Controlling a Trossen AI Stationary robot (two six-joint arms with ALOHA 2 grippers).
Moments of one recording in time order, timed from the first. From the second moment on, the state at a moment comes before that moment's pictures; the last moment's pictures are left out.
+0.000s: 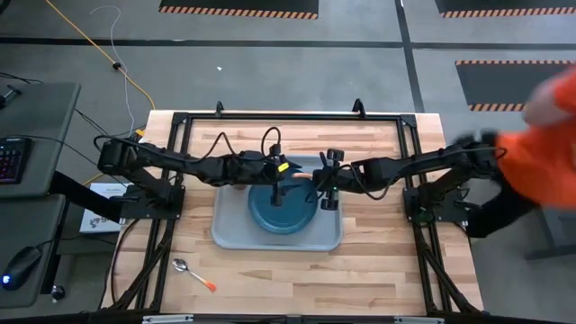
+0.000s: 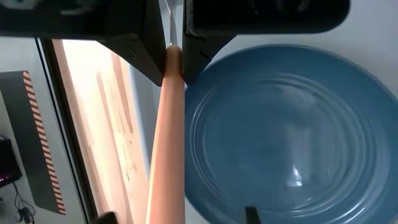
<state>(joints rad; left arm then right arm) 0.03 1.53 0.89 0.35 -0.10 0.23 0.08 1.49 1.12 -0.56 0.42 -0.06</state>
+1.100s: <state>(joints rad) 0.01 1.51 0.89 0.28 -0.19 0.28 0.06 1.49 1.11 -0.54 0.38 -0.09</state>
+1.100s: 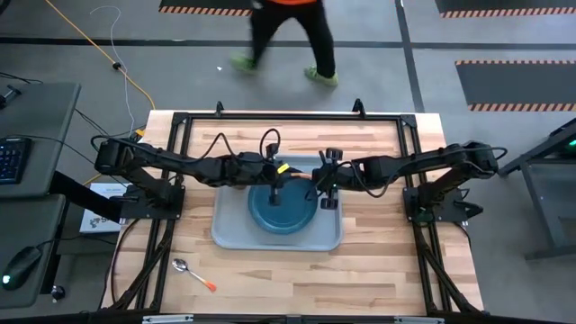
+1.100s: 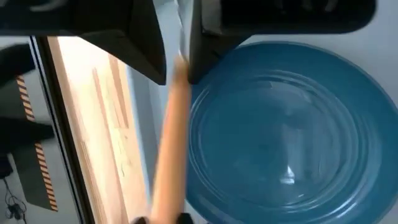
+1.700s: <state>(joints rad) 0.02 1.19 0.74 0.19 -0.34 0.19 0.06 1.27 0.99 -0.68 0.42 0.06</state>
